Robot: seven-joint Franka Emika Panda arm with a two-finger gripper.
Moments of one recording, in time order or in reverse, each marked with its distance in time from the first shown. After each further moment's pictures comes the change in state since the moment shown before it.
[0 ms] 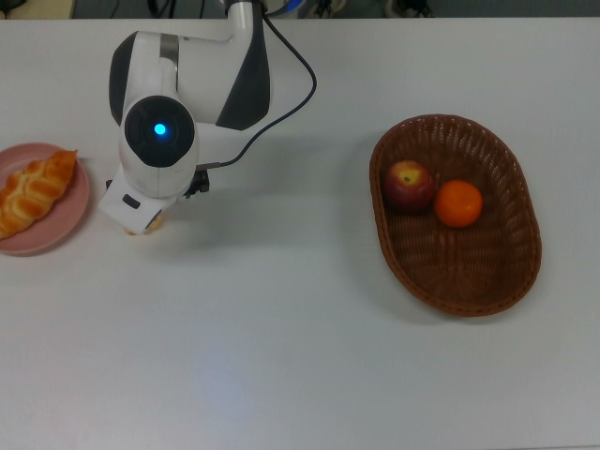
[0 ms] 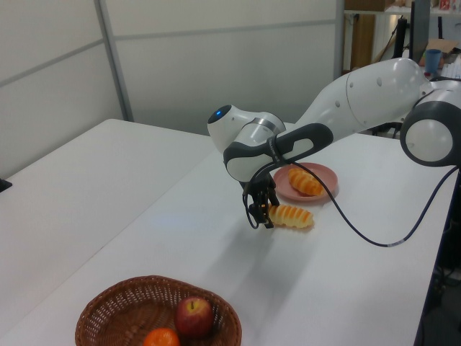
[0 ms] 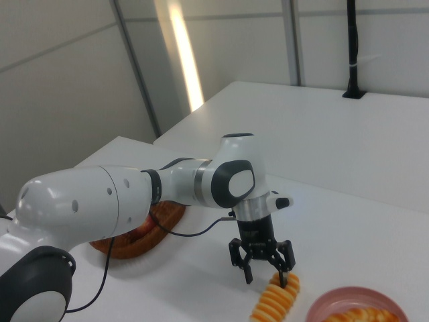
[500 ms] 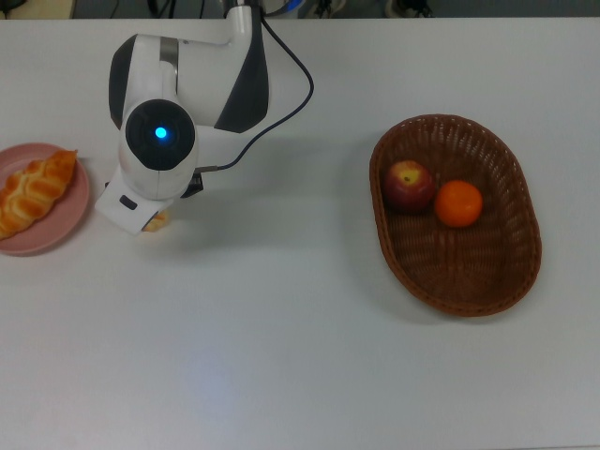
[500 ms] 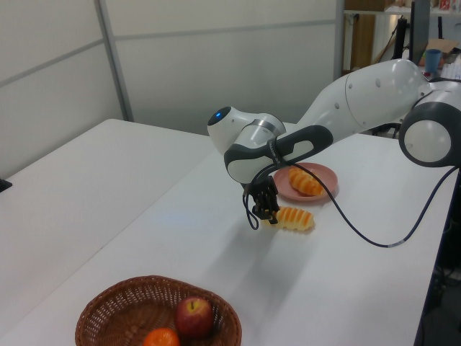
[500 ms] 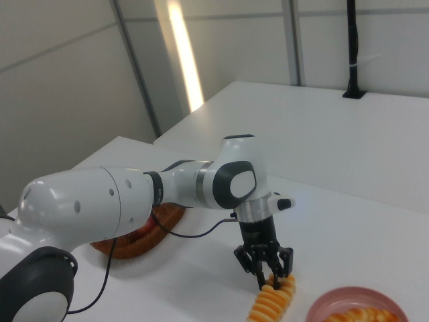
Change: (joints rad) arm 0.000 0.008 -0.004 0.004 -0.020 0.002 0.032
